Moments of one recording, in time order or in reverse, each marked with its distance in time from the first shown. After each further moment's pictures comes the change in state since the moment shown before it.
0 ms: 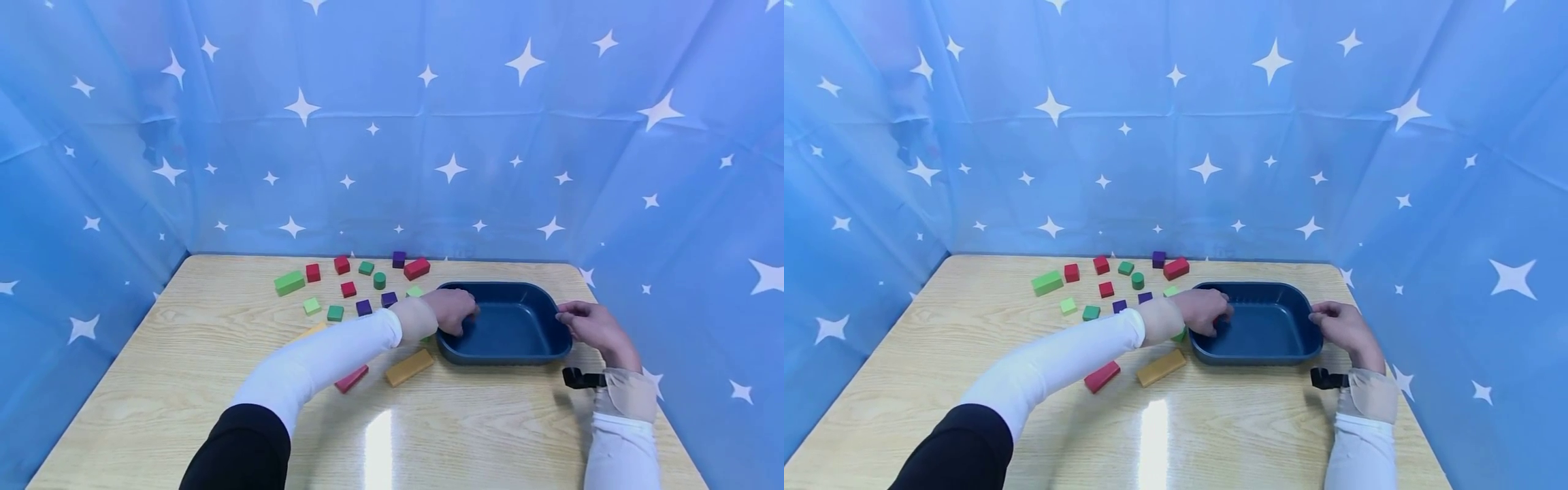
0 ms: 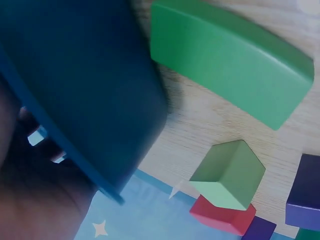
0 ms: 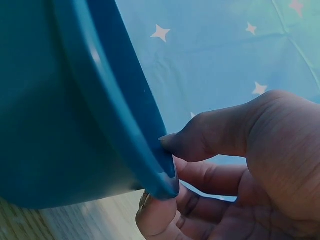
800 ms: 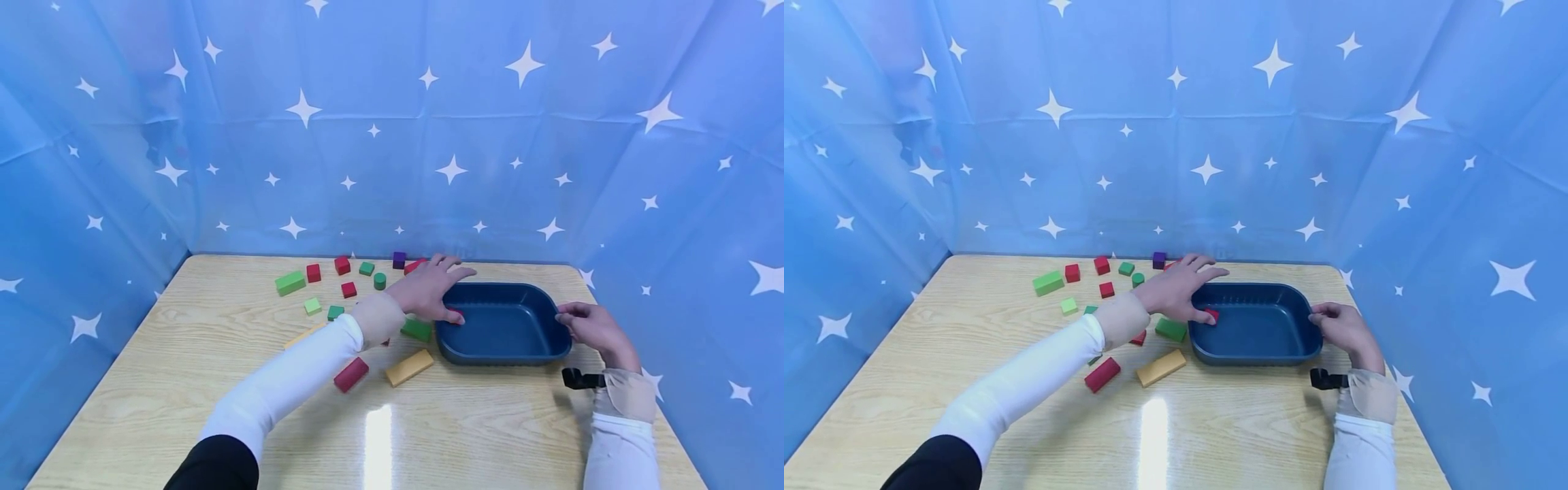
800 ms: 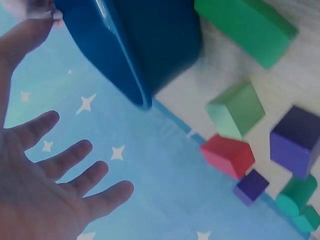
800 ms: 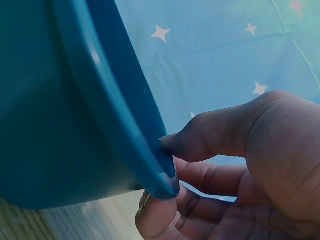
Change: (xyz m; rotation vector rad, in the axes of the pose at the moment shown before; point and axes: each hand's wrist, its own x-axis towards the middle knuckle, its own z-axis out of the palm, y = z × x) left_hand -0.066 -0.021 -0.024 -0.205 0.323 -0.108; right_hand -0.003 -0.003 -0.001 -0.016 0.003 0.010
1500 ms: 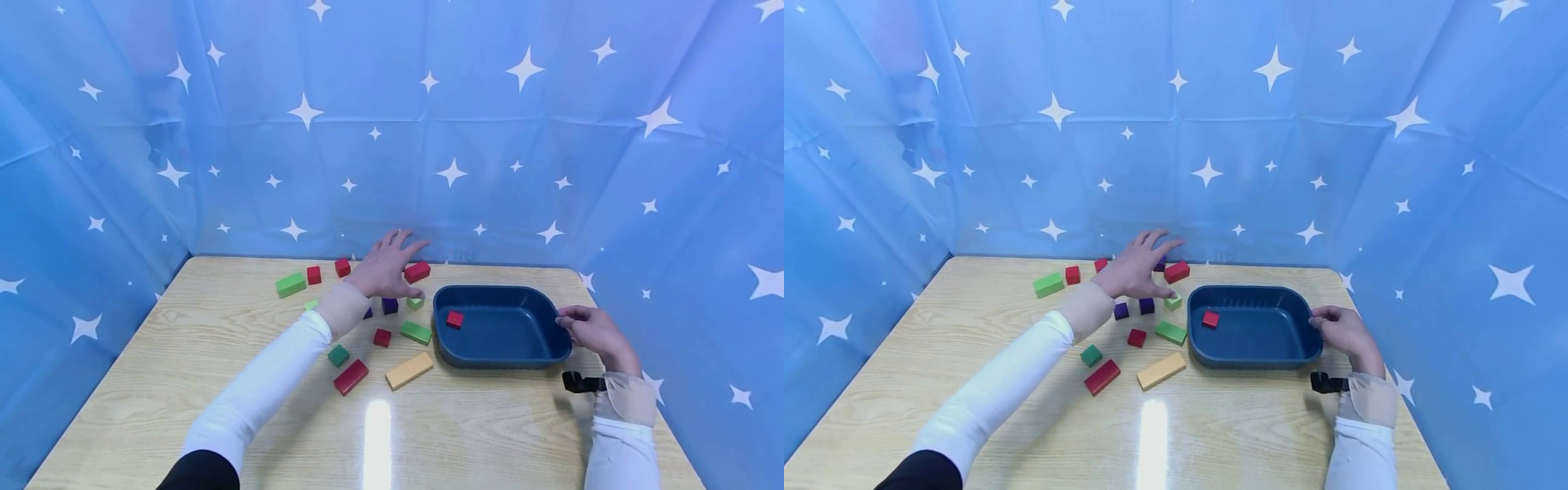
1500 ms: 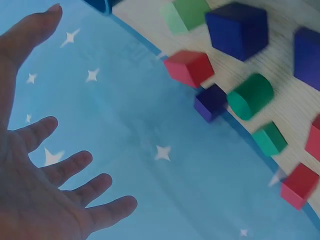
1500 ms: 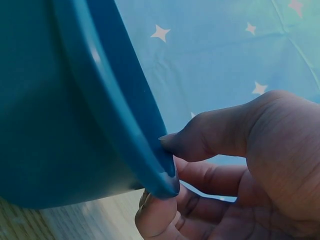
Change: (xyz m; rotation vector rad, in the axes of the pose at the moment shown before) left_hand -0.034 -0.059 -0.025 0.013 0.163 -0.156; right_hand 0.000 0.004 0.000 -0.012 0.012 -0.011
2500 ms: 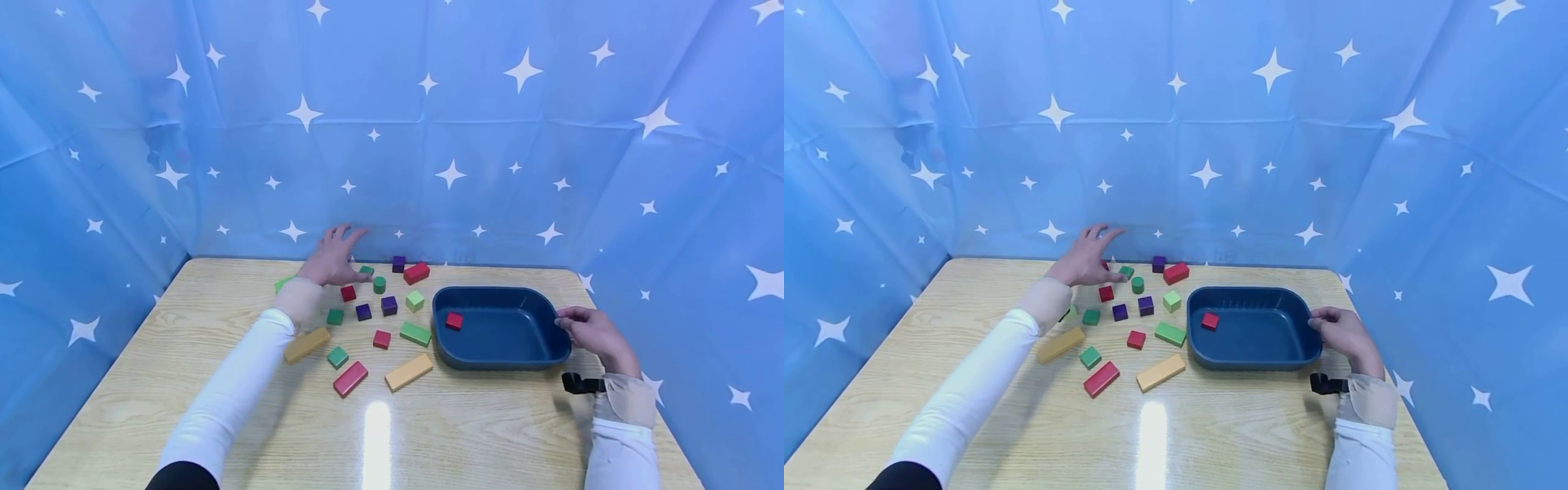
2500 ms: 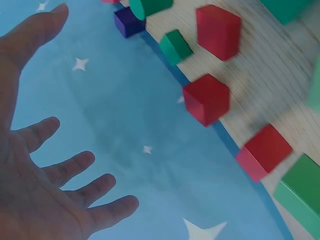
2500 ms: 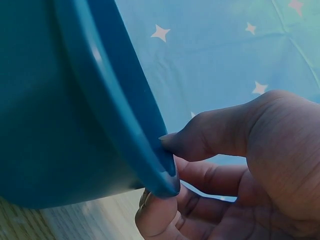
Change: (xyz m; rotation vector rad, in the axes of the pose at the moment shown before) left_hand -0.032 -0.087 -0.008 -0.066 0.031 -0.274; right_hand -0.001 0.000 0.001 0.008 -0.004 0.014
